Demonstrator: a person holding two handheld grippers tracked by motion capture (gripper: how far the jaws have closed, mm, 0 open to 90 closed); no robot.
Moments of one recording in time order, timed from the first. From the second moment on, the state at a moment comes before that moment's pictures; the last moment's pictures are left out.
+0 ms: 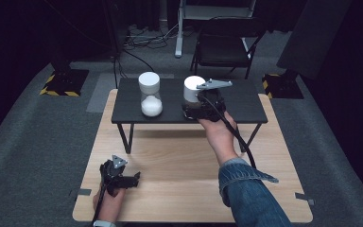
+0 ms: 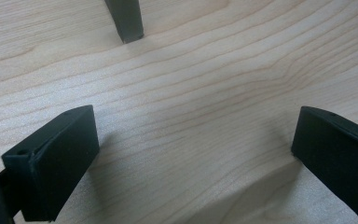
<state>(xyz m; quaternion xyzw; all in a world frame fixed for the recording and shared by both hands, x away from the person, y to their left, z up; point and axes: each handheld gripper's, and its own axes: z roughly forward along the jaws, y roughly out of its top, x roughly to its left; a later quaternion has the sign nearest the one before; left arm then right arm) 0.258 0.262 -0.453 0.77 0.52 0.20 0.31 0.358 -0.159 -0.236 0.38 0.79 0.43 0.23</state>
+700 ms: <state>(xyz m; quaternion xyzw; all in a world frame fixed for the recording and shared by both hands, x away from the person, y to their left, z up) 0.258 0.263 -0.453 0.77 0.52 0.20 0.31 0.331 -0.172 -0.240 0.35 0.79 0.44 0.26</state>
